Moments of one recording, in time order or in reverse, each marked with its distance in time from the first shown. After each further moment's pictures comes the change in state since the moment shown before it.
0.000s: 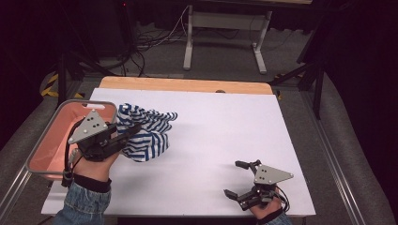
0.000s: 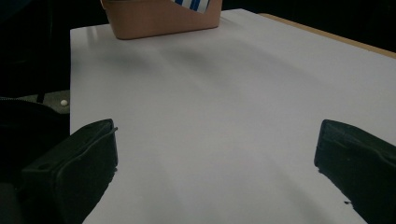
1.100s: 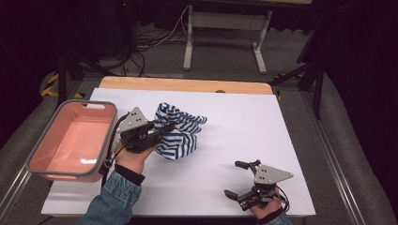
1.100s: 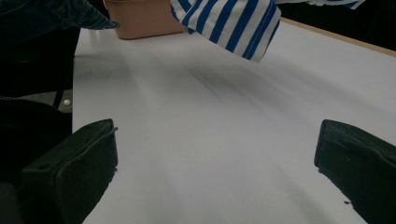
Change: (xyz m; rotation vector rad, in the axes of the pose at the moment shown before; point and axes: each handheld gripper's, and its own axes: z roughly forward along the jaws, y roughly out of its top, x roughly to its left) left arm -0.016 -0.010 0.086 -0.003 -0.152 -0.052; right arm -0.001 0.000 0.000 0.001 0.010 0.003
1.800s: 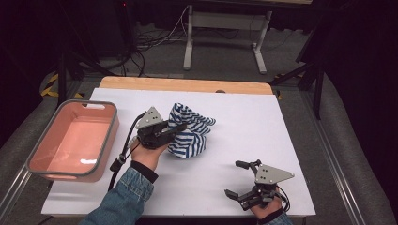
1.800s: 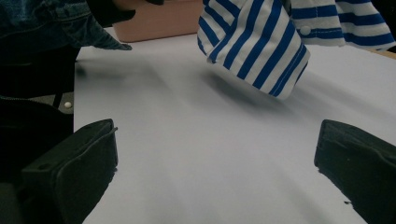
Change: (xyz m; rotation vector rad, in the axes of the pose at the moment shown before) left arm 0.003 -0.014 0.045 0.023 -0.037 -0.015; right arm -0.001 0.000 -0.002 -0.010 0.002 0.004
